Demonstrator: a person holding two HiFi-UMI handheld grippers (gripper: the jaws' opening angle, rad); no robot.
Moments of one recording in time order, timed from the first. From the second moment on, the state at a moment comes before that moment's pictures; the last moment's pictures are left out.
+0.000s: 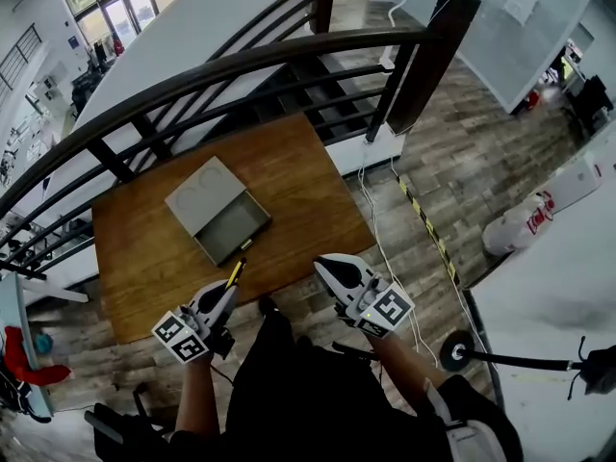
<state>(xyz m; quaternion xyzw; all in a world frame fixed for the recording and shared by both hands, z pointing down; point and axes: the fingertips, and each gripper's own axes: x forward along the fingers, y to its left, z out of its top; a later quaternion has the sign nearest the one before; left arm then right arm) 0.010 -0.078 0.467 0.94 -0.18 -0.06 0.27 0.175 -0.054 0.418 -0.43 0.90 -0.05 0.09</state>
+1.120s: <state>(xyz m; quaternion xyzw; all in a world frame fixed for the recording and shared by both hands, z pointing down) -0.014 -0.258 0.518 0.93 -0.21 -0.02 0.31 0.125 -0.252 0.450 -0.38 0.92 -0.09 -0.02</state>
